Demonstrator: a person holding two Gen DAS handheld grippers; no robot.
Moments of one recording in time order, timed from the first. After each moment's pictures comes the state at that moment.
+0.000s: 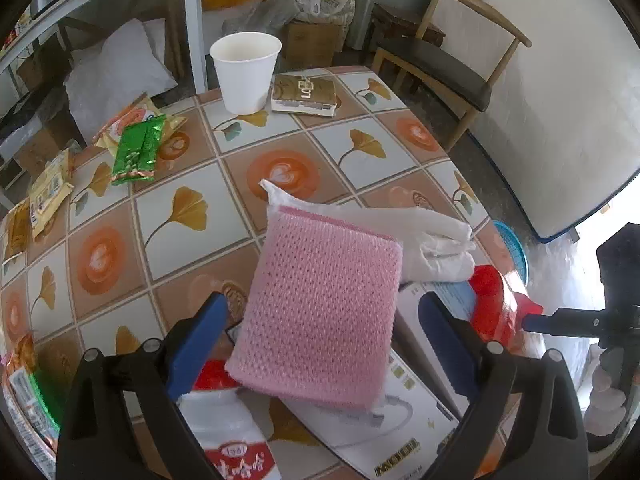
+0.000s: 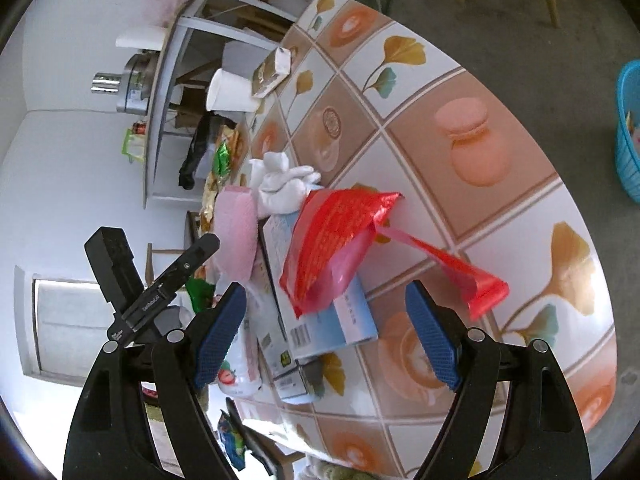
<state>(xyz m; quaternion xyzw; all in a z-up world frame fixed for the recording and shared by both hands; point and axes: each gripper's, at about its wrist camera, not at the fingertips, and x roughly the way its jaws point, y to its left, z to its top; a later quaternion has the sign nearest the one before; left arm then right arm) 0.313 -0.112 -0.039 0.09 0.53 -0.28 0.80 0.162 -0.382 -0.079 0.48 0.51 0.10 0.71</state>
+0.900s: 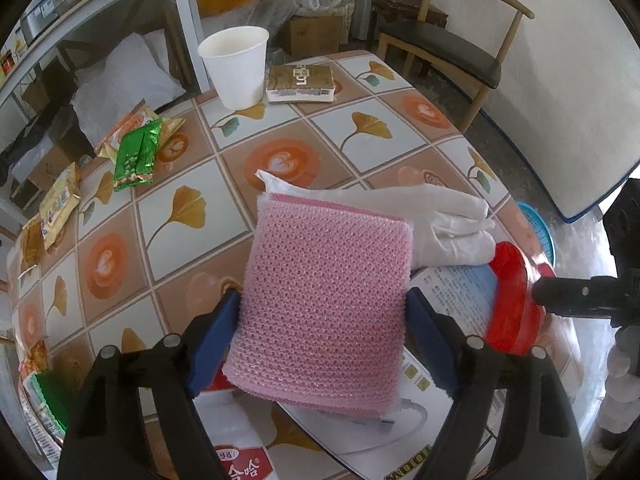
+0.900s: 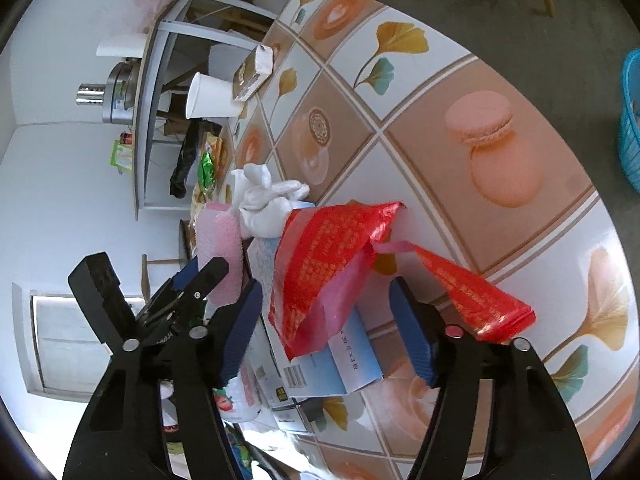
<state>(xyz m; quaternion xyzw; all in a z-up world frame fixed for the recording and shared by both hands) 0.298 -0.128 -0.048 0.14 0.52 -0.26 0.80 0.187 -0.375 -0.102 0.49 0.51 0.08 0.70</state>
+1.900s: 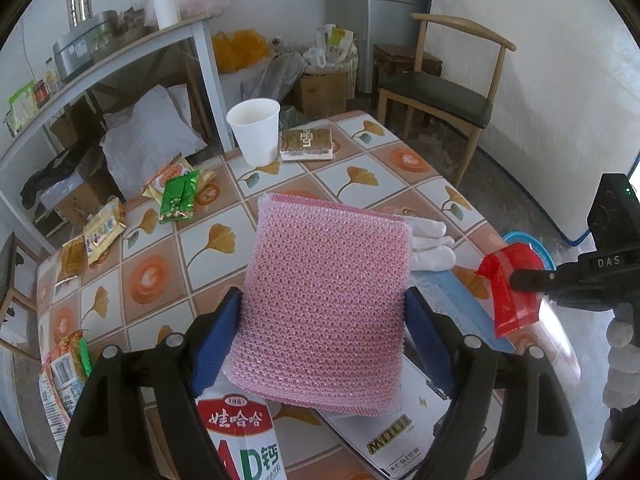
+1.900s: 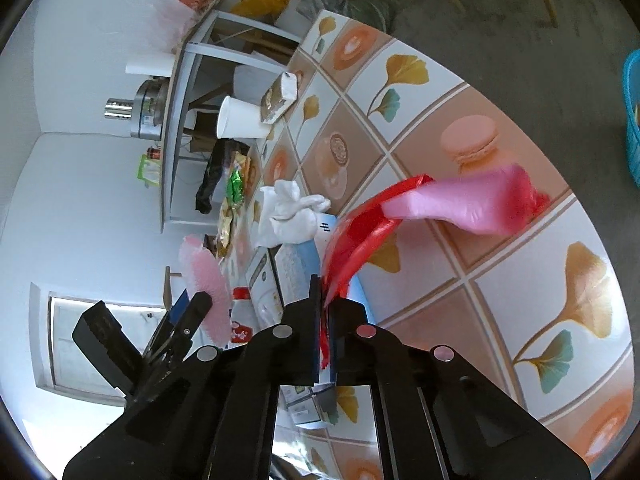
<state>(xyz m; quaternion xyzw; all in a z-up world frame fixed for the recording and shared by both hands) 0.242 -0.111 0.000 0.14 0.42 -0.25 0.86 0.161 -0.390 -0.084 0.51 0.46 0.10 0.72</state>
